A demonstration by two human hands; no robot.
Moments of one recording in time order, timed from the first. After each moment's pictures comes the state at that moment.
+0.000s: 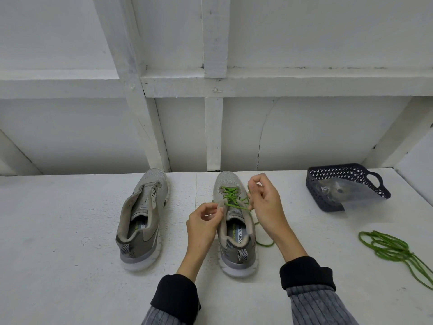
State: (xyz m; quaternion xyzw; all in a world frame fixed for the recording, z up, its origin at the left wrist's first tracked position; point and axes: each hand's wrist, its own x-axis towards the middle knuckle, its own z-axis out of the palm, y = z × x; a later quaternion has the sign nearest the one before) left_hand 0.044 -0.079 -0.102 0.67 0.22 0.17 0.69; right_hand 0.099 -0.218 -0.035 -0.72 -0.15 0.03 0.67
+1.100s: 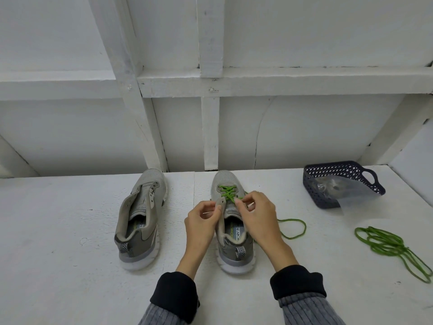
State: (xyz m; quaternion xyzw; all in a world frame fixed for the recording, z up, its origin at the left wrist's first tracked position) left_hand 0.043 -0.081 -0.099 0.70 0.22 0.18 0.66; right_hand 0.094 -0.218 -0.077 -0.88 -0.10 -0.05 0.46
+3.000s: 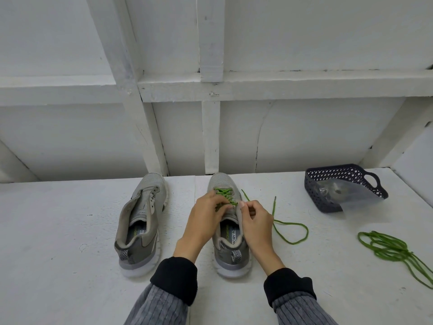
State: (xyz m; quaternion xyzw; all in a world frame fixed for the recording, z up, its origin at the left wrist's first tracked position) left_hand 0.070 -0.063 -0.070 0.92 0.01 0.14 0.37; right_hand 0.090 -0.201 -0.096 -0.81 -0.04 -0.09 0.58
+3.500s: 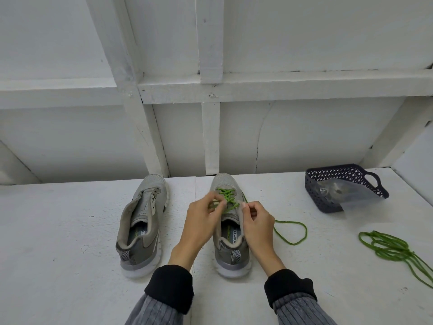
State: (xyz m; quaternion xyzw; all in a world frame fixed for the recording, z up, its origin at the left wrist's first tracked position) left_hand 0.054 -0.063 -0.066 0.83 0.05 0.18 0.52; right_hand 0.087 -0.203 -0.095 -0.81 -0.03 -0.10 0.58
